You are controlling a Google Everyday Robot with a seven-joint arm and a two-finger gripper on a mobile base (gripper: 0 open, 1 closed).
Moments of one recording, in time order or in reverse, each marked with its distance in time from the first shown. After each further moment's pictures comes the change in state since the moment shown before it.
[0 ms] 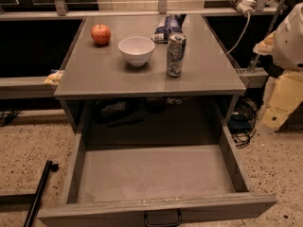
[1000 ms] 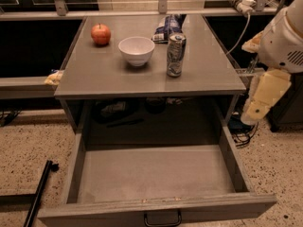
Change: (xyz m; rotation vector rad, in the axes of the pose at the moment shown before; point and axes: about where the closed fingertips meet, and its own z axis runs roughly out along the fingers) arm -0.012 -0.024 0.022 0.024 -0.069 -0.007
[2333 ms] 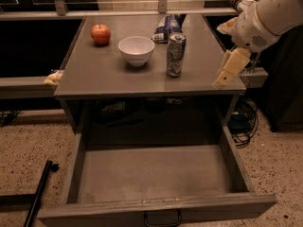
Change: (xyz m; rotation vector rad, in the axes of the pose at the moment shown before) arm -0.039 -0.114 0.066 0.061 -0.264 -0.050
